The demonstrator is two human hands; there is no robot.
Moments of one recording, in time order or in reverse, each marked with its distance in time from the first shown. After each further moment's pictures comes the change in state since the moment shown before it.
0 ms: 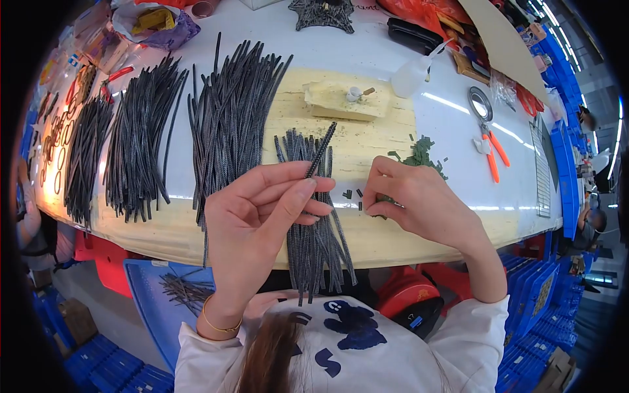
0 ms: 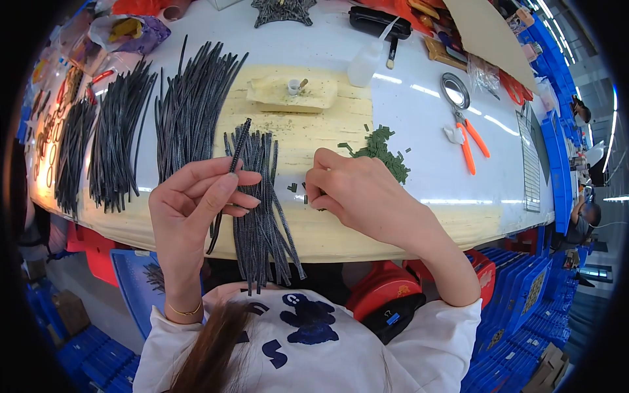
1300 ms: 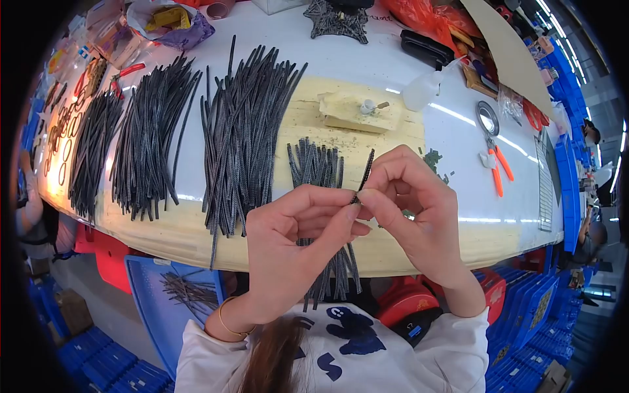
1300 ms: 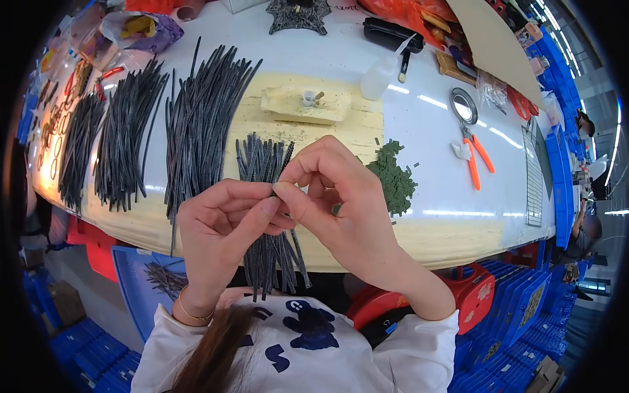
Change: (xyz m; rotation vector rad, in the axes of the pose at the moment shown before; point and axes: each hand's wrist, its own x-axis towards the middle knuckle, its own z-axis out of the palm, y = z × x) left_hand -0.004 -0.007 0.015 -0.021 -0.062 0.003; right_hand 0.017 -0.042 0.013 0.845 0.496 0.097
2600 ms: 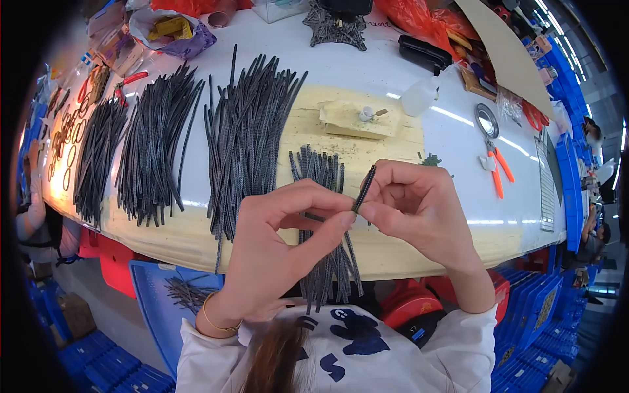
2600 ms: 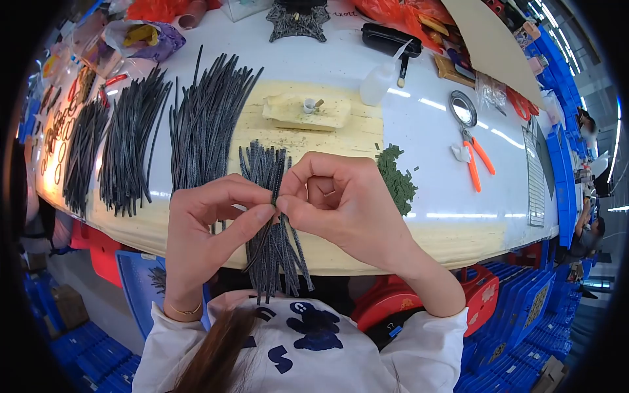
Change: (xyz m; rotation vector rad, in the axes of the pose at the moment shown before) left_hand 0.010 0.016 -0.013 0.325 -0.078 0.145; right_hand 0.010 -0.018 -0.013 0.206 -0.152 0.318
